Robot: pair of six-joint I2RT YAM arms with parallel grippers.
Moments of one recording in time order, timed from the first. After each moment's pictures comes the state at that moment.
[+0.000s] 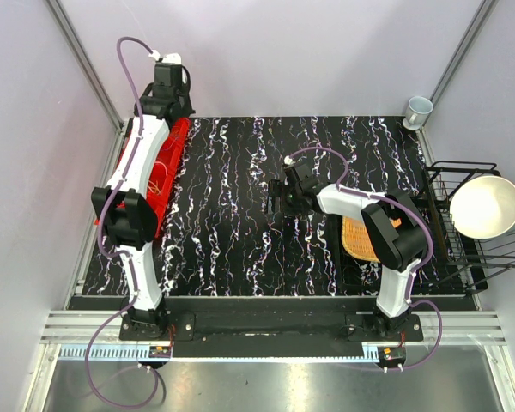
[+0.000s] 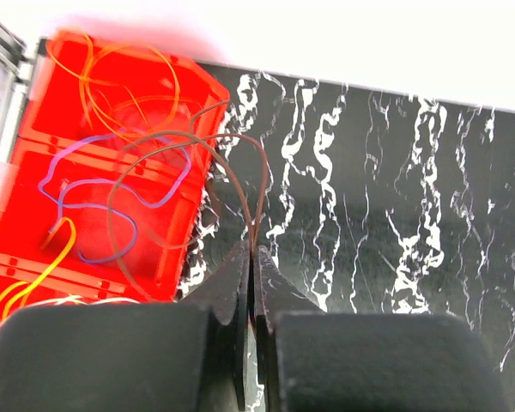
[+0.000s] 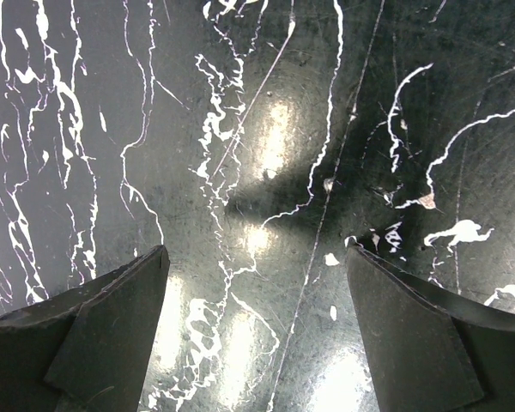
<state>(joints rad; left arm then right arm) -0.16 2.02 2.13 -0.68 -0.22 -0.22 0.58 1.89 1.16 -0.18 -0.12 0.53</state>
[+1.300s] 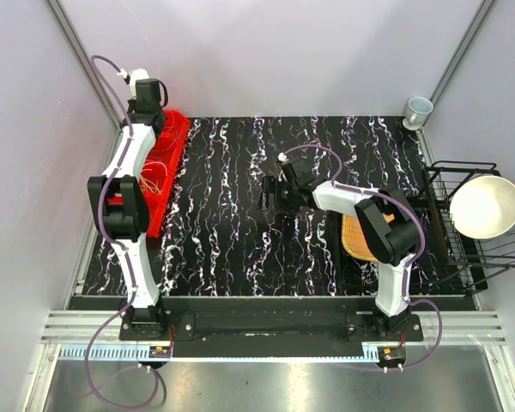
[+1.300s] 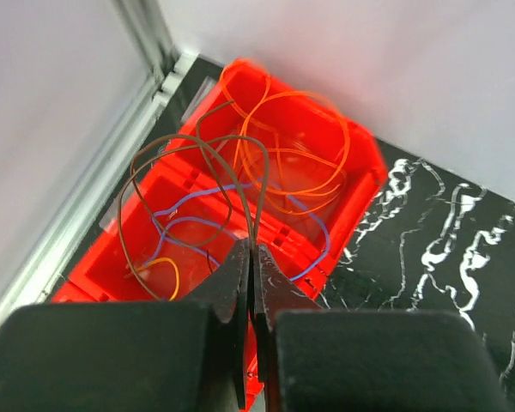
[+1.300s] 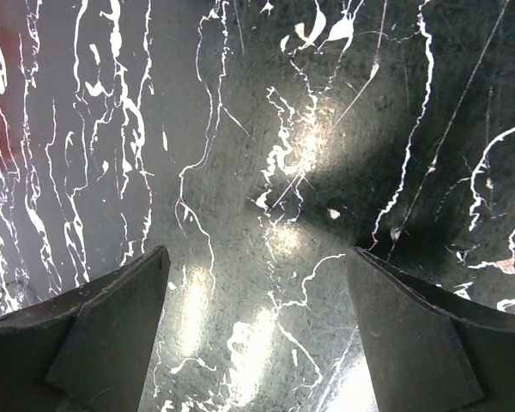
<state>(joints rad) 0.00 2.09 1.94 -0.35 -0.41 -0.26 0.58 1.96 1.22 -0.13 -0.23 0.55</state>
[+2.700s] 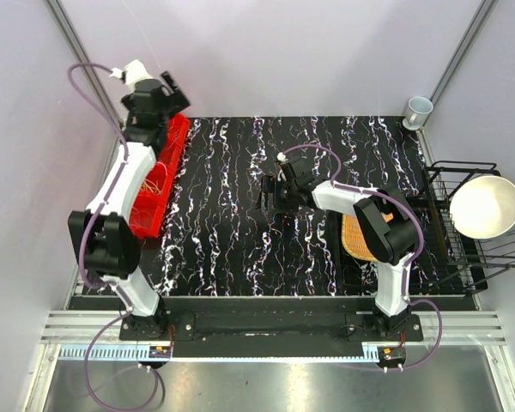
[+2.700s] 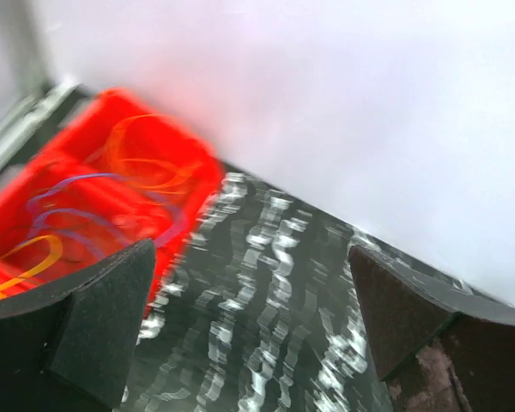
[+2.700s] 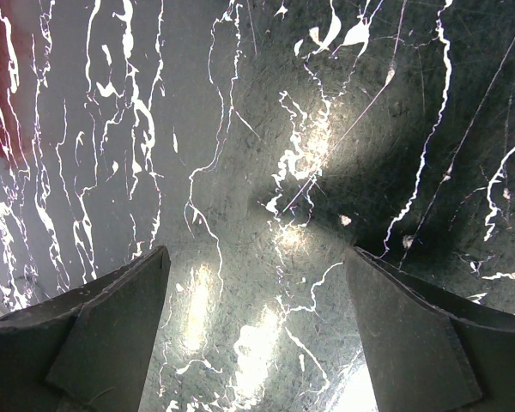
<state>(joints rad) -0.10 1.72 1.62 -0.17 -0.32 -0.49 0.58 1.97 1.23 -0.12 -0.25 0.55</state>
